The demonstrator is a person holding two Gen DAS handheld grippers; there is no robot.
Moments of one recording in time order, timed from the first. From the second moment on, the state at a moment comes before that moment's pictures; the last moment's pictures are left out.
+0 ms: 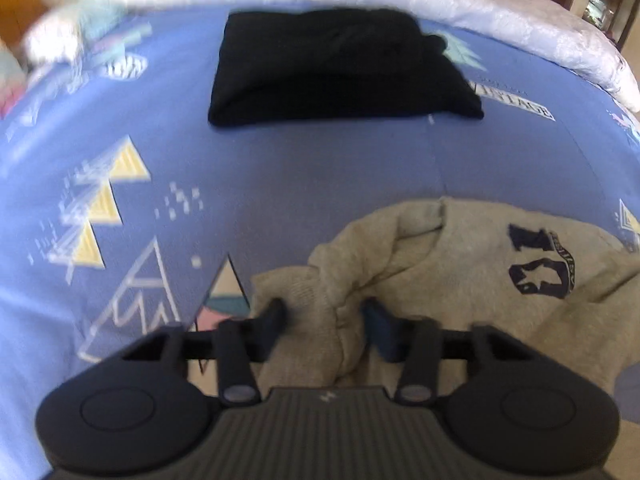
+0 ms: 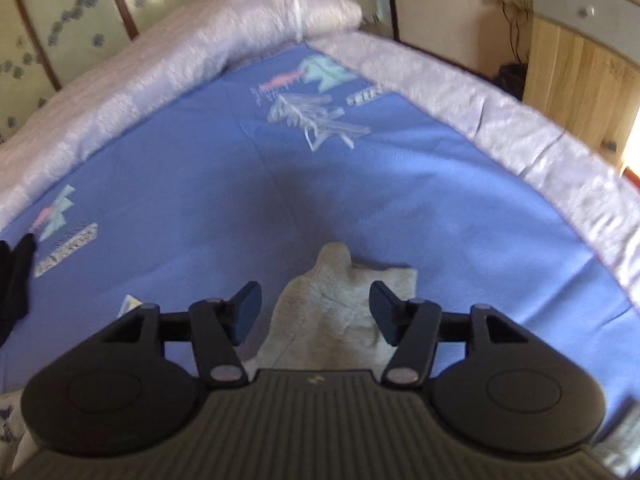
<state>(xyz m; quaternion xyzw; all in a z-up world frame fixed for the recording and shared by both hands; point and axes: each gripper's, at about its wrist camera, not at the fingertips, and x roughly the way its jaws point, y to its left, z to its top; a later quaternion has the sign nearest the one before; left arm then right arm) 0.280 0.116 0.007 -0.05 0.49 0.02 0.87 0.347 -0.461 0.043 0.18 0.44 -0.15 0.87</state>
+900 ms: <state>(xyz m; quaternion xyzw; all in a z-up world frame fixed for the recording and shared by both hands) 0.152 0.238 0.057 -0.18 0.42 0.14 0.88 0.341 -0.475 0.042 0.28 0.31 -0.19 0.89</state>
